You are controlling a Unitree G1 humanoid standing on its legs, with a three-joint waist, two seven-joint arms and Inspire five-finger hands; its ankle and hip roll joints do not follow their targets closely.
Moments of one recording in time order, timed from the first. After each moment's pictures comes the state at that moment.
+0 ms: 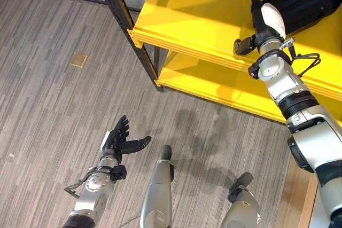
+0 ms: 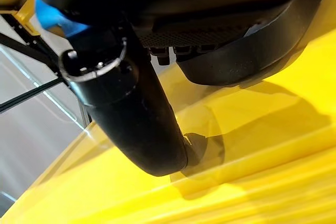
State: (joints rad) left arm -0.01 0.53 -0.18 0.31 -0.58 -0.16 0.12; right arm -1.26 -0.54 0.53 0.98 -0.16 0.03 -0.27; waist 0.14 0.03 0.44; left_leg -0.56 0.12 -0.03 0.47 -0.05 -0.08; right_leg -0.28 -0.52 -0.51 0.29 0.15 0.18
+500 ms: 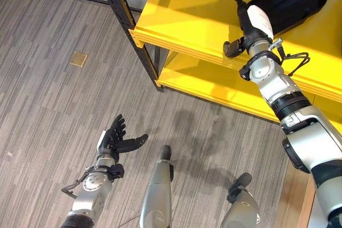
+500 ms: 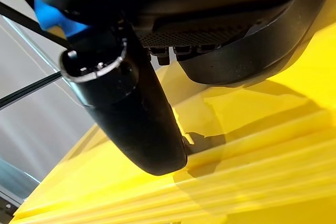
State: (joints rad) left arm -0.01 0.53 -0.15 0.31 -0.58 -0.16 0.12; right arm -1.26 -0.49 0.54 0.95 -0.16 0.03 -0.25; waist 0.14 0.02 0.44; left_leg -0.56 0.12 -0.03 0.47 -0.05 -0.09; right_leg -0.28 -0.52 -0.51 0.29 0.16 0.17
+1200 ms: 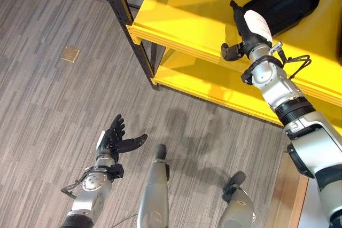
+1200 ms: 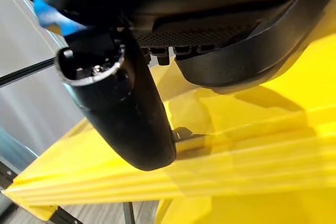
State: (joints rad) left arm -0.01 0.53 -0.15 0.31 -0.58 -0.16 0.13; right arm -1.17 -0.55 0.55 0.82 -0.23 0.01 -0.21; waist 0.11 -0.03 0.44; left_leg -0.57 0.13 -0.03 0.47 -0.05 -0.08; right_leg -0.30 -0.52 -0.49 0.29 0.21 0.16
